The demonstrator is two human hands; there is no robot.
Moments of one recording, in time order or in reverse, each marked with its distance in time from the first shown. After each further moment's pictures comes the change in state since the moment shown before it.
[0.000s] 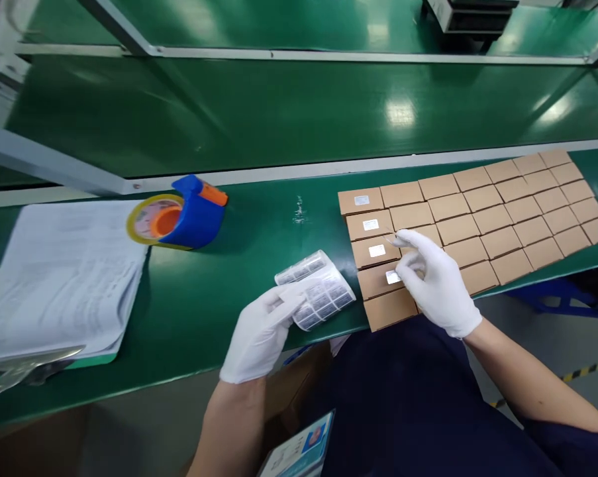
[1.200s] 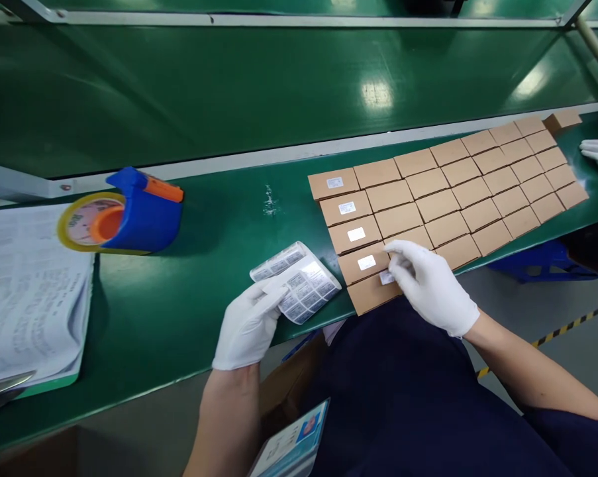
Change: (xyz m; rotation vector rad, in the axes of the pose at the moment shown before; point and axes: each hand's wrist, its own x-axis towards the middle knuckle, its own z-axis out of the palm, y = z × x) left_hand 0.015 -0.028 -0.007 -0.077 0.045 -0.038; right_hand -0.033 0.005 -0.017 -0.246 -0.112 0.056
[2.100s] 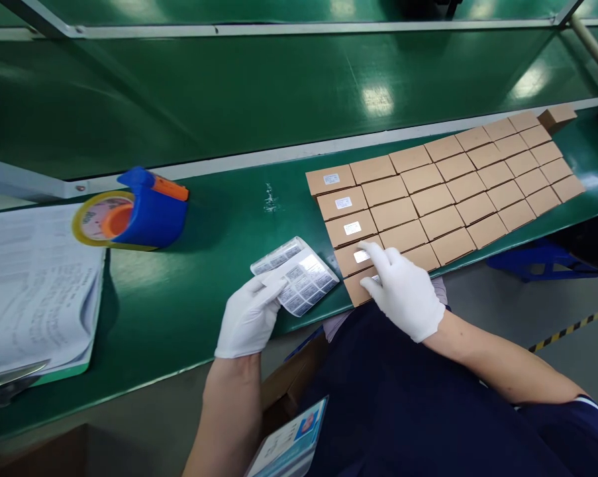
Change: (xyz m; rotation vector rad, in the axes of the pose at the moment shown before) left_hand 0.001 -0.003 0.001 -0.026 -0.007 0.047; right_hand -0.011 -0.013 0.038 -0.497 0.019 0.000
